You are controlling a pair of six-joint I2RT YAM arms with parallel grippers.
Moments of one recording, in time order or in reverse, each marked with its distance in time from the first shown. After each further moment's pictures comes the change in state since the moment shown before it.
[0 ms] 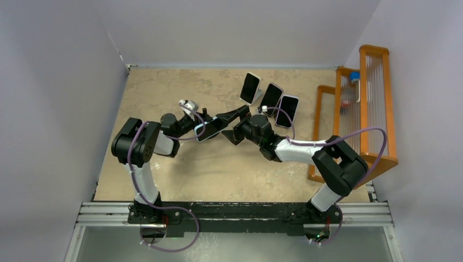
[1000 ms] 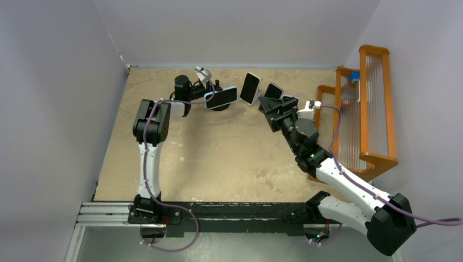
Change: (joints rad) left arm 0.021 0.400 0.825 -0.474 0.244 0.083; right arm -0.155 -0.647 -0.148 -0.217 0.284 -0.312
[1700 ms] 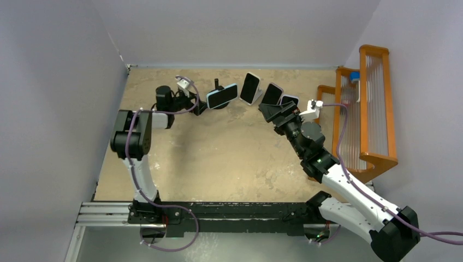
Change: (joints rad) left arm 0.098 -0.249 -0.323 -0.115 -0.129 0.041; right arm -0.010 -0.108 -0.016 -0.113 -0.037 -0.209
